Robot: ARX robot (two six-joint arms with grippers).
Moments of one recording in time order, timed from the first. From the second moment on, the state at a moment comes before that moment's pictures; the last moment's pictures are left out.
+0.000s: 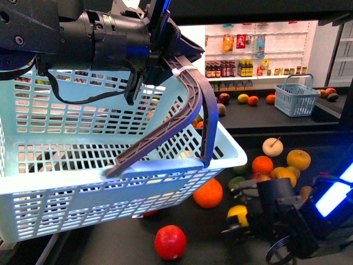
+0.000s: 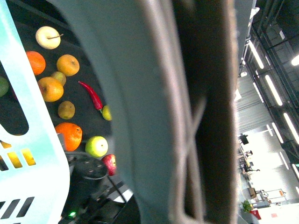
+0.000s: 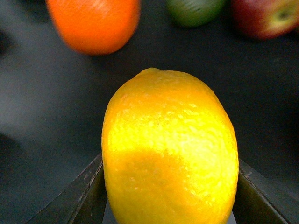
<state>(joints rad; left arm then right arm) -0.34 1.90 1.36 0.46 0.66 -0.89 0.08 2.66 1.50 0.56 0.03 -0.03</state>
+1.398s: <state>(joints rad) -0.34 1.90 1.36 0.46 0.67 -0.88 0.24 1.98 0.94 0.92 -0.32 0.57</state>
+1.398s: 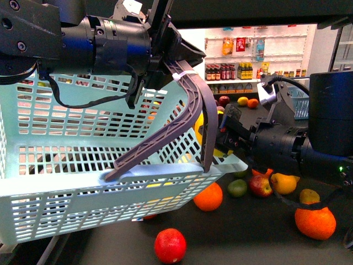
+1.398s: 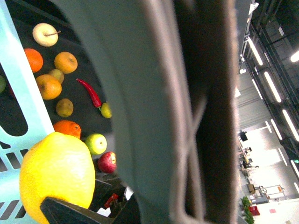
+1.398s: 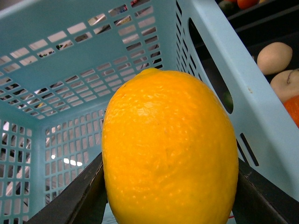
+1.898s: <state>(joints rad) -0.34 1.90 1.36 0.46 0.67 -0.88 0.24 1.99 0.94 0.95 -0.29 0.56</state>
